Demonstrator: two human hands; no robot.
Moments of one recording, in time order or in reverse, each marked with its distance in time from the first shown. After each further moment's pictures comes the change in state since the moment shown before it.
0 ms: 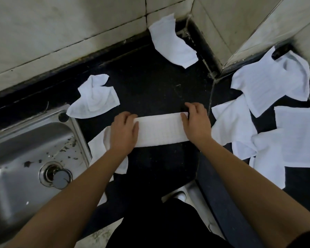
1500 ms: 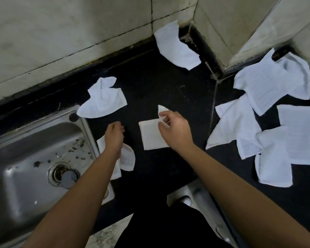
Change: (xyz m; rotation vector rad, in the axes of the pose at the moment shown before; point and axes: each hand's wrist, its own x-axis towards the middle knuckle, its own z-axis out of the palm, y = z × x) left_hand -0.005 -0.022 -0.021 -0.907 -0.002 -0.964; right_hand -0.046 -0.091 -0.004 0.331 -0.042 -0.047
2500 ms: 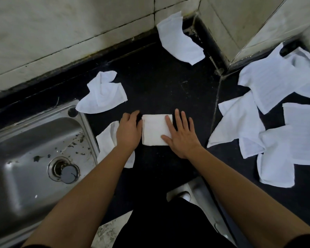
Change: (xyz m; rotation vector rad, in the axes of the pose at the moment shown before) left_hand -0.007 -0.008 0.027 0.809 -0.081 0.685; right_hand -0.007 0.076 0.026 -0.788 -0.392 -0.185
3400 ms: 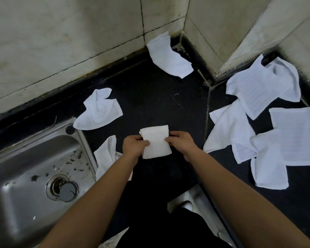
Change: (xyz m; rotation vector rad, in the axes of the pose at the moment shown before) left_hand -0.001 0.039 -0.002 -0.573 -0.258 -0.661; right_hand 0.012 0.006 -0.032 1.444 -0.138 0.648
